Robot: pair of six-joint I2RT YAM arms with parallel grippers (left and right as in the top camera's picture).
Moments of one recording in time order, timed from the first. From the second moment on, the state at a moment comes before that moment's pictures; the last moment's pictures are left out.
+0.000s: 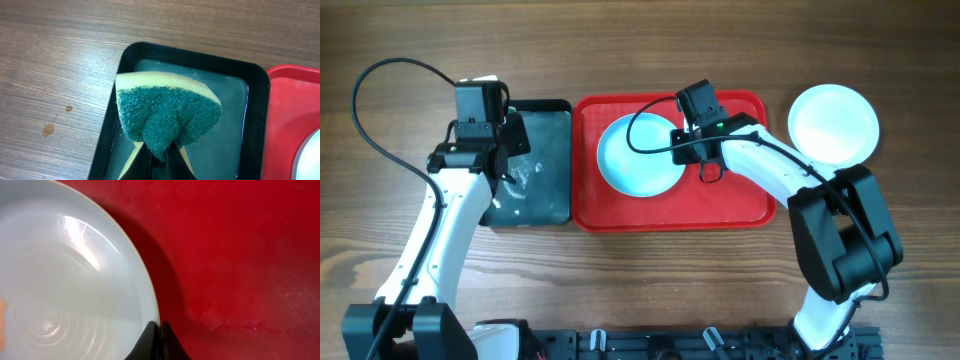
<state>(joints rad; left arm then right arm) -0.01 1.45 1.01 -0.49 -0.19 -0.18 0.46 1.93 1.21 -0.45 -0.01 0.32</state>
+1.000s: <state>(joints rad) -0.01 1.45 1.01 -0.49 -0.23 -0.18 0.46 1.93 1.20 -0.31 -0.08 0.30</state>
